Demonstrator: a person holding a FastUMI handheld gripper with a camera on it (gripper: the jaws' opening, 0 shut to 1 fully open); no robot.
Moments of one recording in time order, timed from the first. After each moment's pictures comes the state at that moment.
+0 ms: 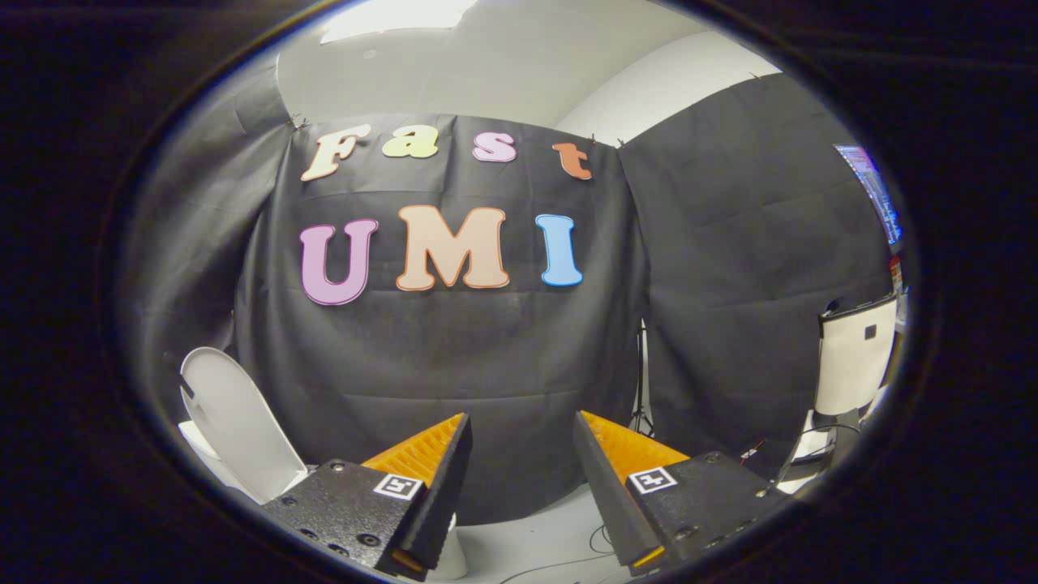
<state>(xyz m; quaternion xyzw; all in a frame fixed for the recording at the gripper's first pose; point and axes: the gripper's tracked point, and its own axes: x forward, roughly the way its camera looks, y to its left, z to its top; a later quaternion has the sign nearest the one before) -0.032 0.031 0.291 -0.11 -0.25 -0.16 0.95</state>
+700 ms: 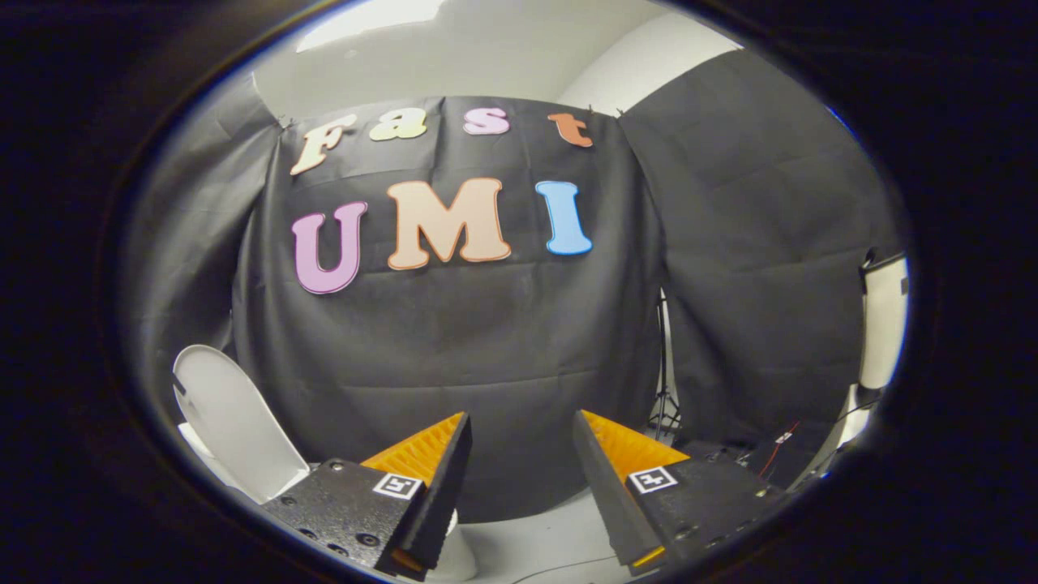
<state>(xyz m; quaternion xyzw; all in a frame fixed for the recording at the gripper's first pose) 0.058 -0.020 0.309 -0.08 -0.21 -0.12 0.97</state>
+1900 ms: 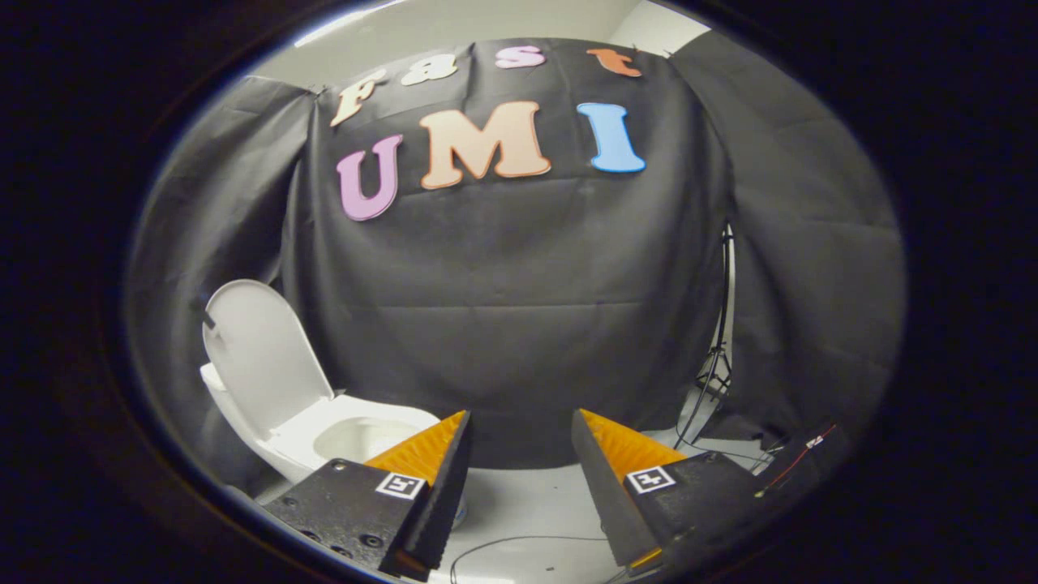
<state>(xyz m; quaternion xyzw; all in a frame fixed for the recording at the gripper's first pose) 0.077 -0.118 0.250 -0.16 -0.05 -0.02 0.99</state>
